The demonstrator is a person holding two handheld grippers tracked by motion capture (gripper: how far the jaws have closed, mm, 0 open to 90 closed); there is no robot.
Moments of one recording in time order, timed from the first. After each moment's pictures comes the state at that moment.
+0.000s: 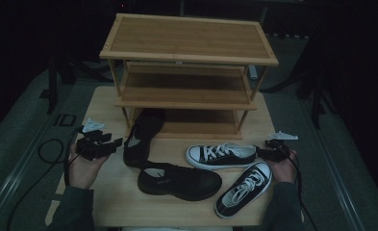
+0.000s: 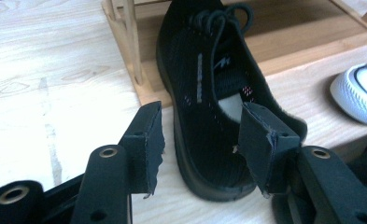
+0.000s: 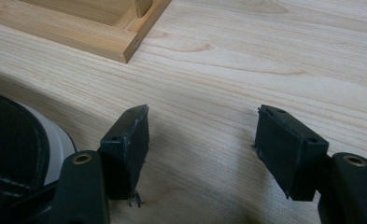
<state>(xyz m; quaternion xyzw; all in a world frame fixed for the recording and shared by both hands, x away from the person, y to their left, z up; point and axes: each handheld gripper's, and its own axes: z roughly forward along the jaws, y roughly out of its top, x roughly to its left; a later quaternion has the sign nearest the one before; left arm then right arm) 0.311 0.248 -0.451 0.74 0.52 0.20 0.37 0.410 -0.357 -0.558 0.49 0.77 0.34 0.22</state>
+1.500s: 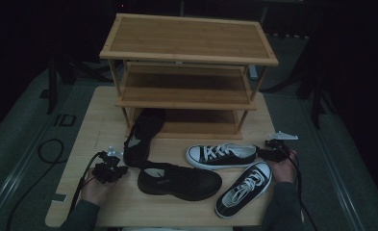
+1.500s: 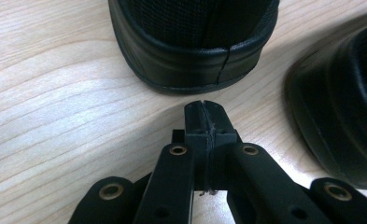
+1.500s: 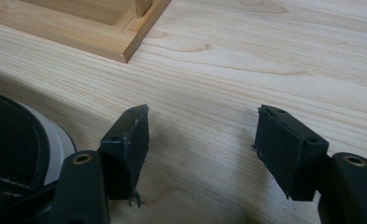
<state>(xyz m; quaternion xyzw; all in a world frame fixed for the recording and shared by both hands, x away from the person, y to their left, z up) 0.297 0.216 -0.539 0.81 0.52 0.11 0.26 0.410 -0.357 -0.558 0.49 0.77 0.34 0.22</state>
